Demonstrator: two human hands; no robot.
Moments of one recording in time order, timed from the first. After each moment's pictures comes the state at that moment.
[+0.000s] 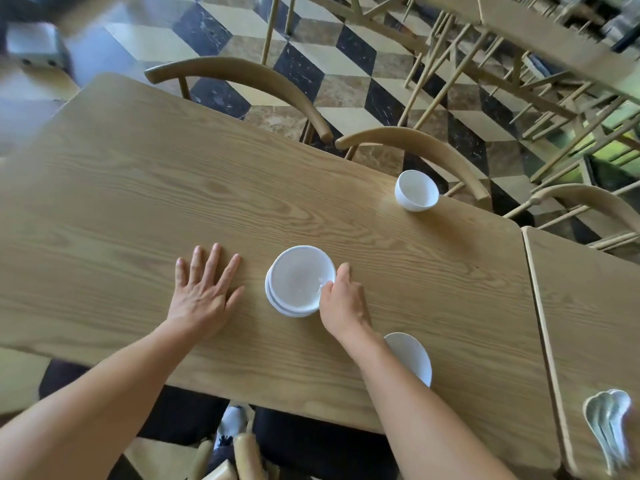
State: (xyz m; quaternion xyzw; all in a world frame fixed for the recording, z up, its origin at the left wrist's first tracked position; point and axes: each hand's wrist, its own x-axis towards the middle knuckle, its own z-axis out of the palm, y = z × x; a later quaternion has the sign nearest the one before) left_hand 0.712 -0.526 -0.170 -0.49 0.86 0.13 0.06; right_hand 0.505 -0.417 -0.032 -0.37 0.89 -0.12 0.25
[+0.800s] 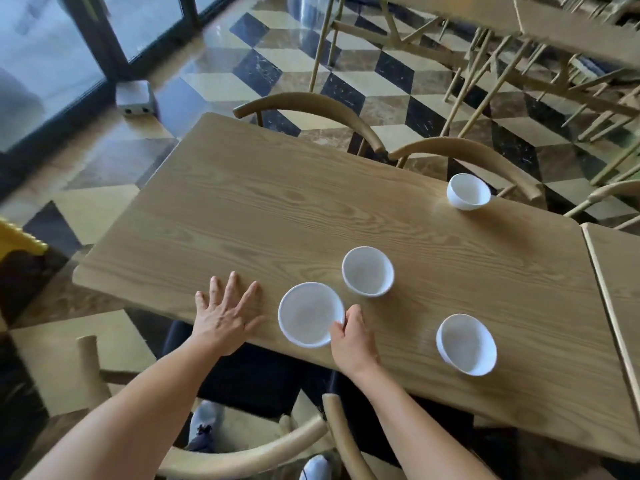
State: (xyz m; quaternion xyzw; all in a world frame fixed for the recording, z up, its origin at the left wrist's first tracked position) left_hand 0.851 -0.489 -0.130 -0.52 0.82 0.15 0.18; right_hand 0.645 -0.355 -0.034 -0.35 0.84 -0.24 0.34
